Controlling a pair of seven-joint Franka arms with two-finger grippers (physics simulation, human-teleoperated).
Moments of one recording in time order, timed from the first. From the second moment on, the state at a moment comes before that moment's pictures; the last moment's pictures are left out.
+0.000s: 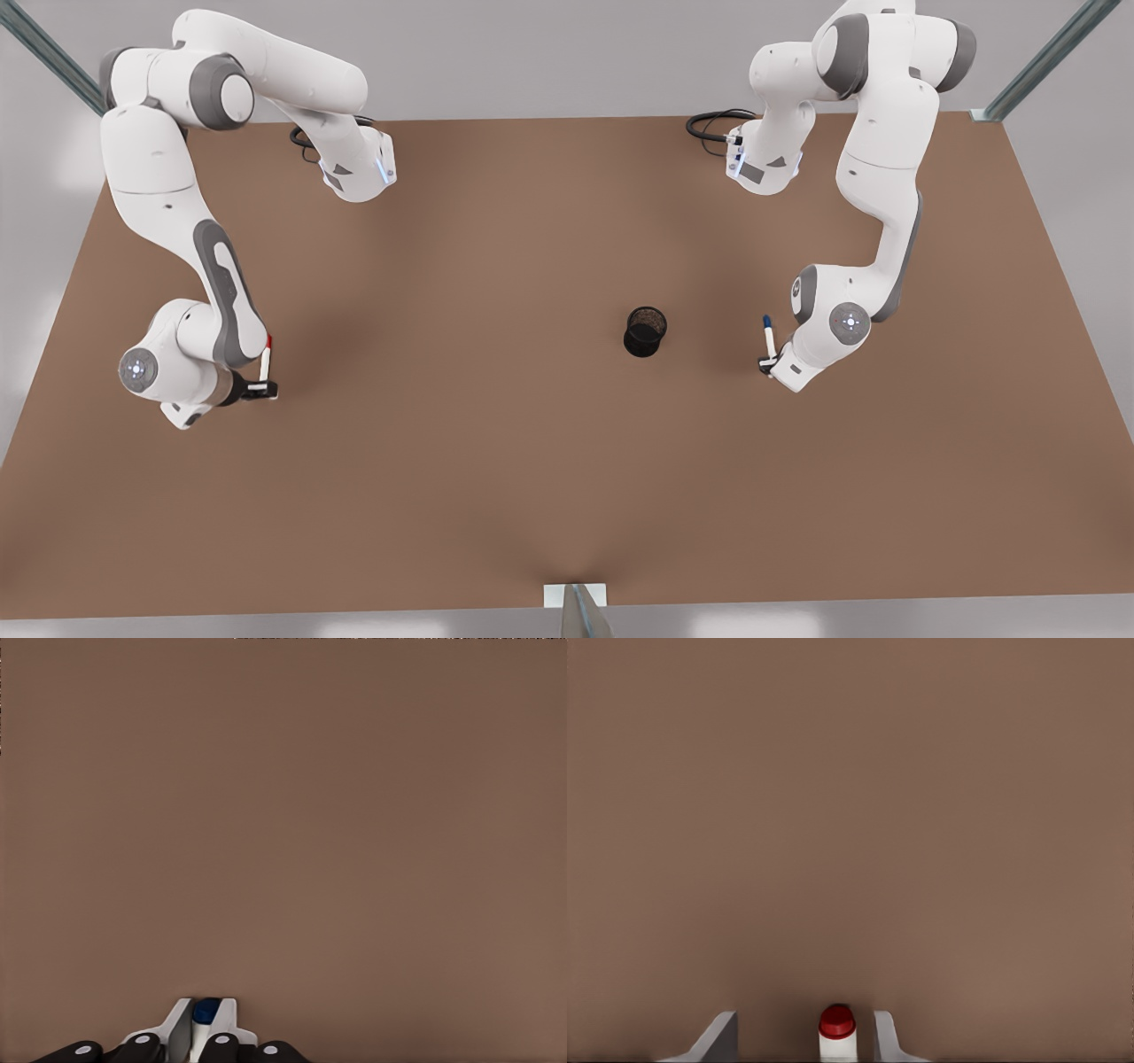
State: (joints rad) left arm -0.06 0.48 -0.04 -2.15 -0.01 2.58 -0.13; right arm -0.30 0.60 0.06 -1.88 -0.01 2.32 -0.29
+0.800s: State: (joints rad) left arm -0.14 0.37 -0.22 -1.63 -0.02 2.04 -0.17; right arm -0.31 0.61 0.06 -1.90 -0.05 2.37 -0.32
